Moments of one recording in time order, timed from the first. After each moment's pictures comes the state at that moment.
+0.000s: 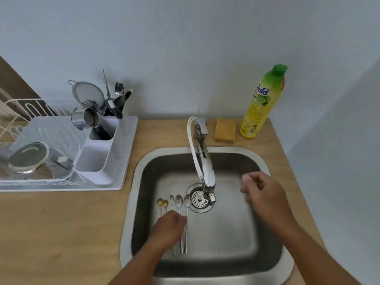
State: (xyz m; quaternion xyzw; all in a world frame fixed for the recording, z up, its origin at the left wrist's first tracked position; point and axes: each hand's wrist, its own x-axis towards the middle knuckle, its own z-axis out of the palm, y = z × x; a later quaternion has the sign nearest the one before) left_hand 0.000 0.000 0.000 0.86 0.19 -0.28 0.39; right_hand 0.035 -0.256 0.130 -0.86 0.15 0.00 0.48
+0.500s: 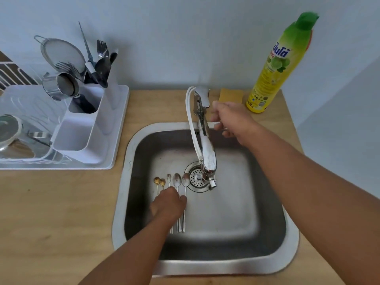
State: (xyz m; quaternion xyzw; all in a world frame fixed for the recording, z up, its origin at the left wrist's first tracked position) left_hand 0.030 -0.018 -0.043 0.93 0.19 -0.27 0.15; right_hand 0.195 -0.194 0.131 -0.80 0.16 0.16 0.56
